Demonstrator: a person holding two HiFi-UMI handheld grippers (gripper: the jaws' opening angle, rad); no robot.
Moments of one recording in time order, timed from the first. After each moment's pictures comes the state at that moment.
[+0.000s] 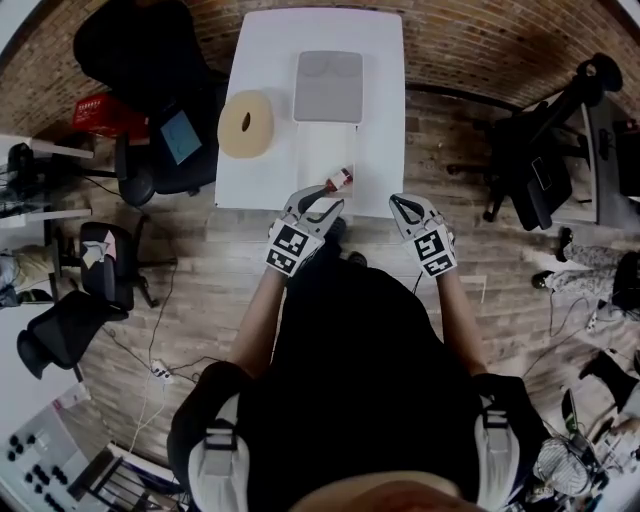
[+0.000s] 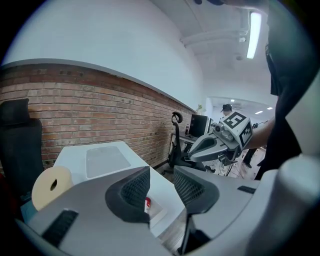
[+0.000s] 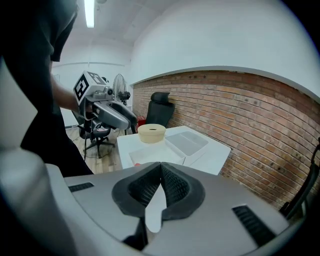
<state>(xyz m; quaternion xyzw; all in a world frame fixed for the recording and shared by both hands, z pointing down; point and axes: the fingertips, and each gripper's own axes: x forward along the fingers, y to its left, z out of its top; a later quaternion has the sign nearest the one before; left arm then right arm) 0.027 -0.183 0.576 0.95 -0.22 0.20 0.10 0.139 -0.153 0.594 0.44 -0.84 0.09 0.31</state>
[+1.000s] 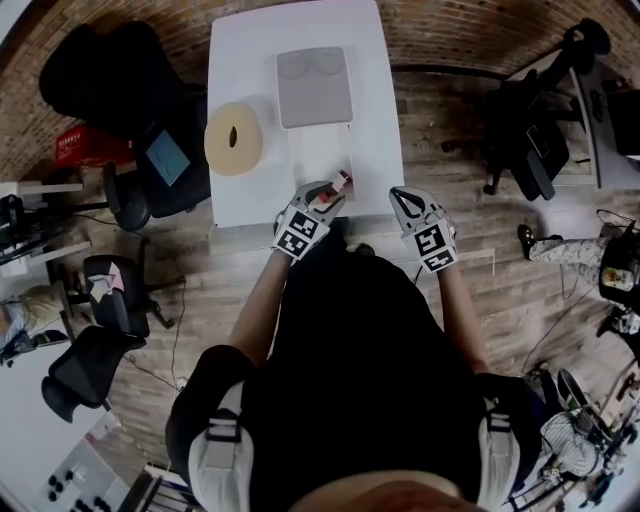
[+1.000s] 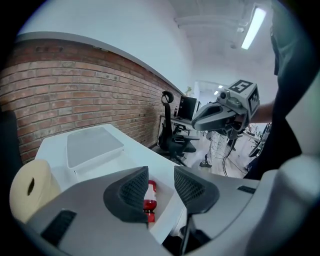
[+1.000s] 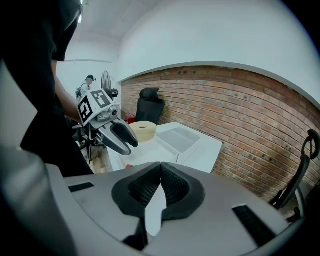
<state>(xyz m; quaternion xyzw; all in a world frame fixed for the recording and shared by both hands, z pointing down) 0.041 -0.216 0.671 0.95 -0.12 0.29 0.11 0.138 -0.180 0.605 0.49 -0.80 0.12 0.31</state>
